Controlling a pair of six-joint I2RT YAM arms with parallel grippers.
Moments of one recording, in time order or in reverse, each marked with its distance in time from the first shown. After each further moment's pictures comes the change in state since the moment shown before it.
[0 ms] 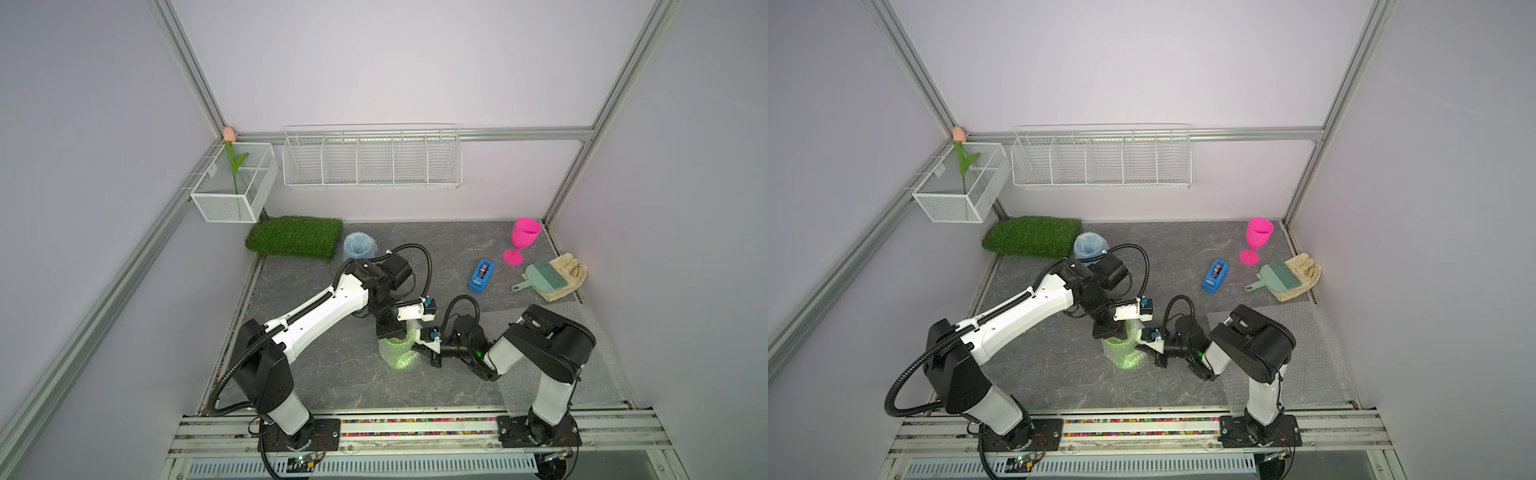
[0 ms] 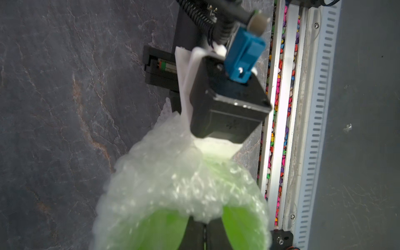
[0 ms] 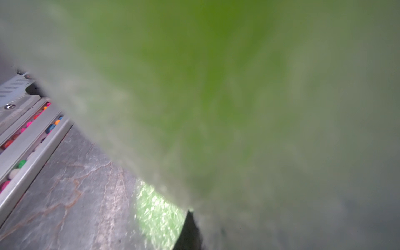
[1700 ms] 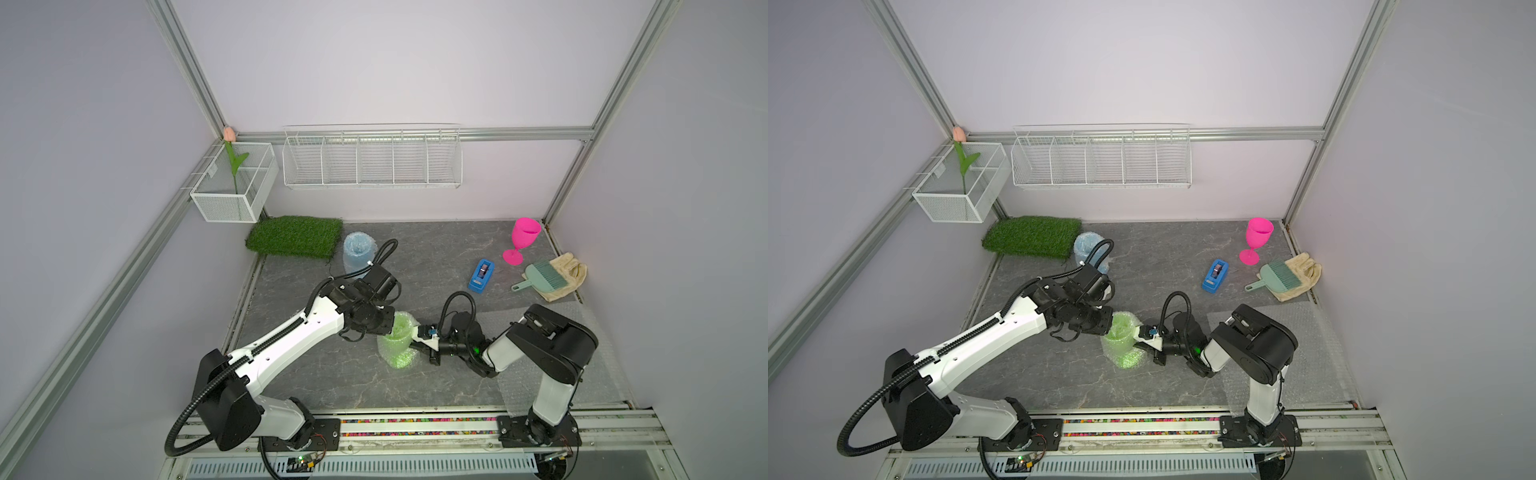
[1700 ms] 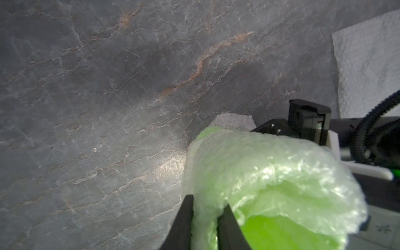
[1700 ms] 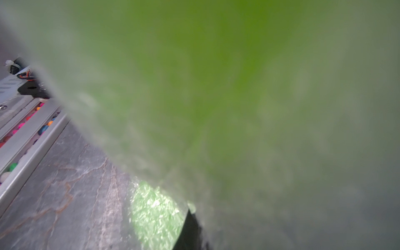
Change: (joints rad) left arm -0.002 -0.227 -0.214 0.195 -0.341 -1.256; right arm -0.003 -0.014 0.034 -0.077 0.008 -0.012
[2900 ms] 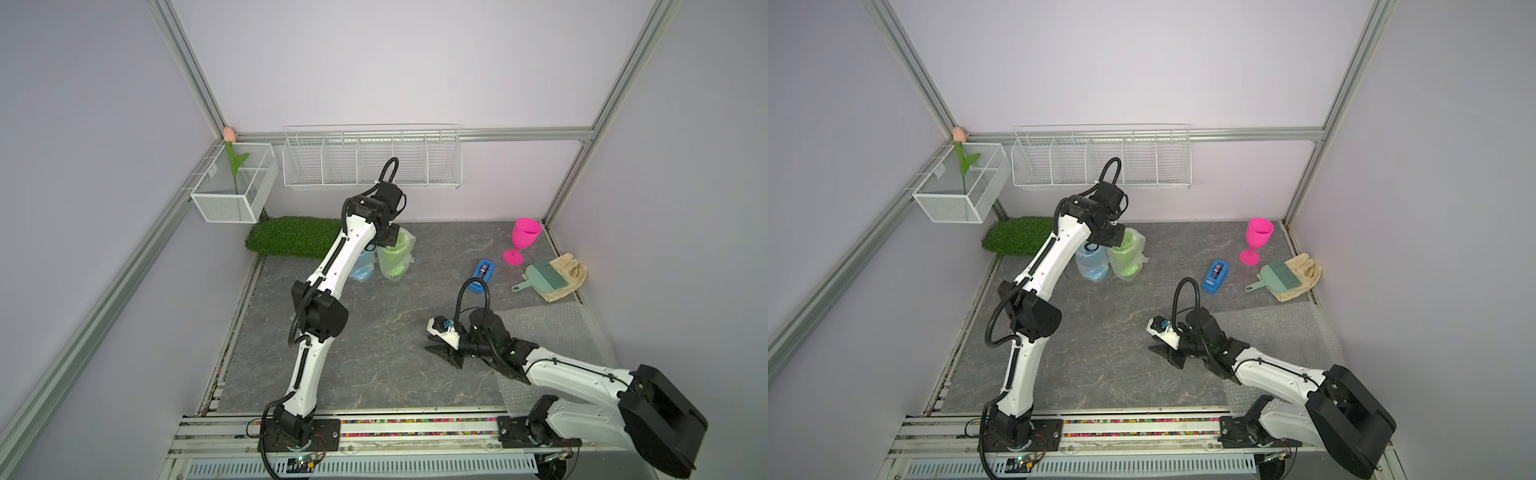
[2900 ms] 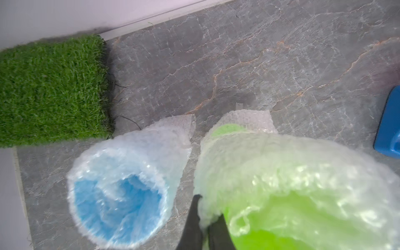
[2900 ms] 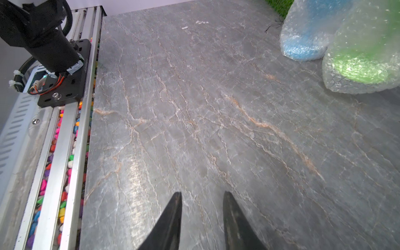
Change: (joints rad) left arm 0.256 0.922 1.361 -0.341 -0.215 0.370; right arm -0.003 -0.652 0.013 -0.887 0.190 0.069
